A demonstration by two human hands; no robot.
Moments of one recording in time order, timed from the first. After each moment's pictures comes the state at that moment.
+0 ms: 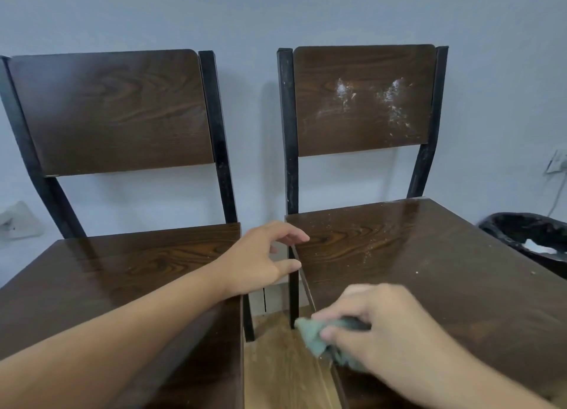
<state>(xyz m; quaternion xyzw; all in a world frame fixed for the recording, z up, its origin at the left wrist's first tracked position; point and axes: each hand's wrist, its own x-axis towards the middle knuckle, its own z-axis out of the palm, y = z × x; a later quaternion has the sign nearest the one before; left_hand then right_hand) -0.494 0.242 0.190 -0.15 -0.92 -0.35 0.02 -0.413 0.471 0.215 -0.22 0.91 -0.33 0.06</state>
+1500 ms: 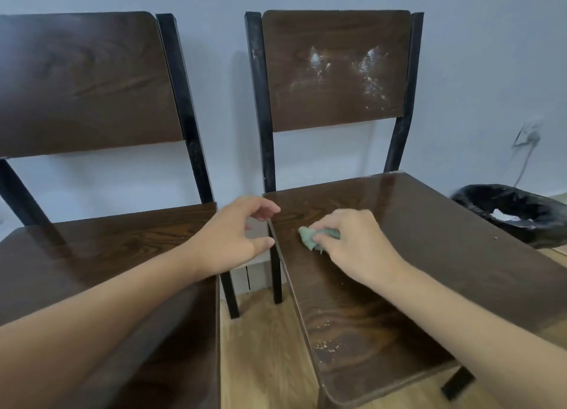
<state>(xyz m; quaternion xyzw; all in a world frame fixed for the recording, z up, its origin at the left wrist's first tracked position) -0.493 0.245 0.191 -0.13 -0.94 -0.31 0.05 -0.507 0.477 0.180 -0.16 0.94 -0.30 -0.08</state>
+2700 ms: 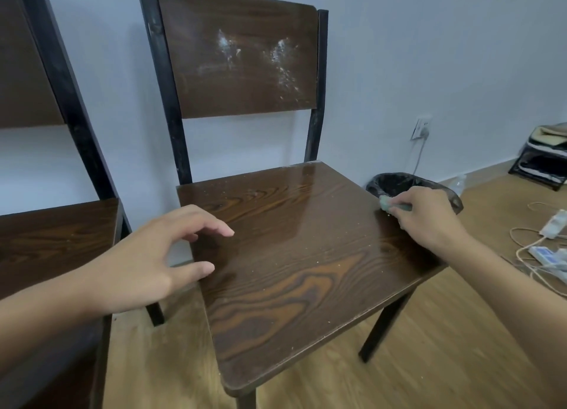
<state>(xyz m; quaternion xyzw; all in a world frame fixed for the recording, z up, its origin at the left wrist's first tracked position) -0.460 0.274 0.185 -0.25 -0.92 -0.30 0.01 -0.506 0.697 0.185 0.08 0.96 -0.19 -0.17</state>
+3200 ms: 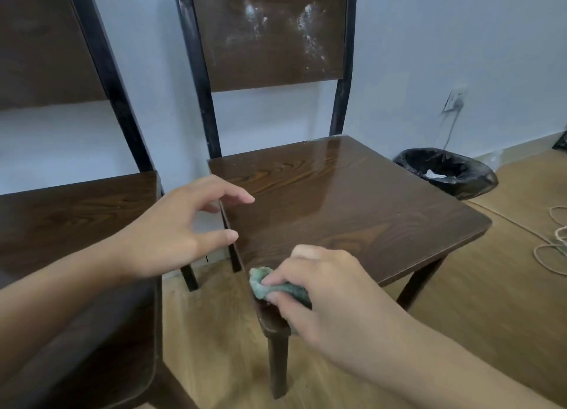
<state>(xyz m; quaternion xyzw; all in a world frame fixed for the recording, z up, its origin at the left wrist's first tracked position) -0.437 0.271 0.198 -0.24 -0.92 -0.31 0.02 -0.353 0.508 0.188 -0.26 0.93 -0.25 -0.06</state>
